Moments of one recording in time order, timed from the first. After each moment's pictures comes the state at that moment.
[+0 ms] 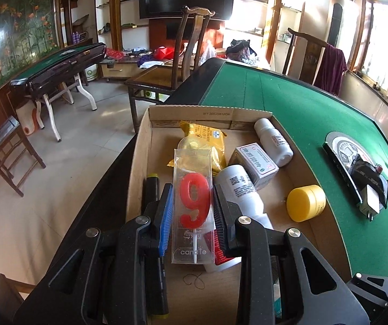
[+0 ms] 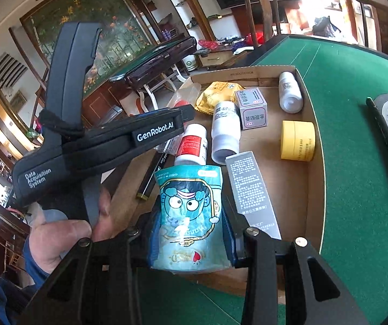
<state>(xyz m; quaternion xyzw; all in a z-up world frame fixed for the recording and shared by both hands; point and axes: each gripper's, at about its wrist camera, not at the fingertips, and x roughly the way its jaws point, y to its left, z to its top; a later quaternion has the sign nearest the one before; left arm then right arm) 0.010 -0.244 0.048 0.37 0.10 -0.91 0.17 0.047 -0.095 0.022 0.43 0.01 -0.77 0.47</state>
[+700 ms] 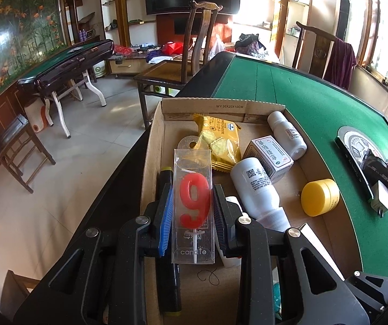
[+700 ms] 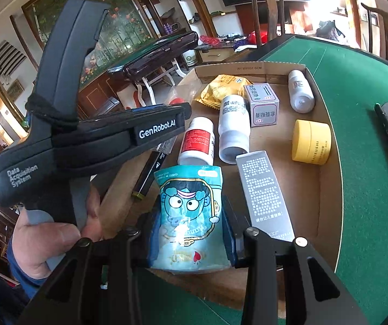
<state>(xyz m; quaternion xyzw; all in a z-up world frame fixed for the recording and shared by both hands) 0.011 -0.250 0.043 0.39 0.09 -0.90 0.19 0.047 -0.111 0.012 0.44 0.04 -0.77 0.47</state>
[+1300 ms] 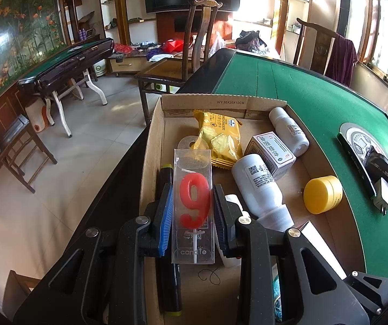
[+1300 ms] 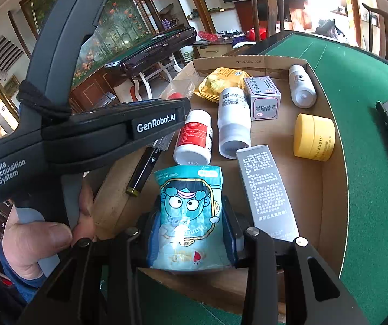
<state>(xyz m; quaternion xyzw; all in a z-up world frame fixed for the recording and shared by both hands) 0.009 -0.248 0.039 0.40 0.08 -0.89 0.19 0.048 -0.111 0.007 0.44 0.06 -0.77 0.47</state>
